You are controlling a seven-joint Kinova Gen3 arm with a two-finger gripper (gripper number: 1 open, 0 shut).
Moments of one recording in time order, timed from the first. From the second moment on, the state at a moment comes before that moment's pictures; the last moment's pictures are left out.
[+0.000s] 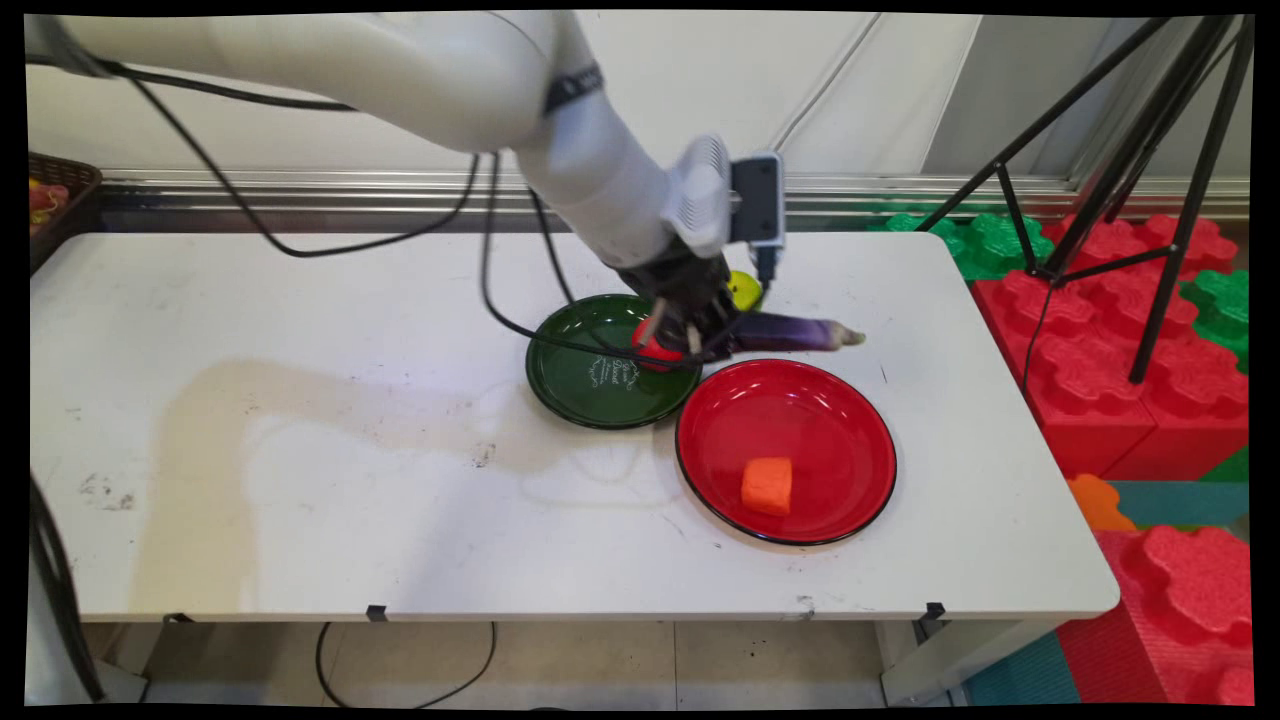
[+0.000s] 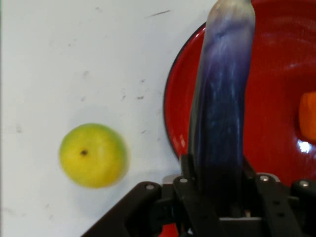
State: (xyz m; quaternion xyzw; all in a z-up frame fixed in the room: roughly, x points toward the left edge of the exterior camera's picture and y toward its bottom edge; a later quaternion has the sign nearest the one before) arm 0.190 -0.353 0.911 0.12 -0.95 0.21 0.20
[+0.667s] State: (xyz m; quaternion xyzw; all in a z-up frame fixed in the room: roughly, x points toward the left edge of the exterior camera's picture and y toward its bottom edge) arm 0.253 -0.286 0.957 0.05 -0.95 0.25 0.16
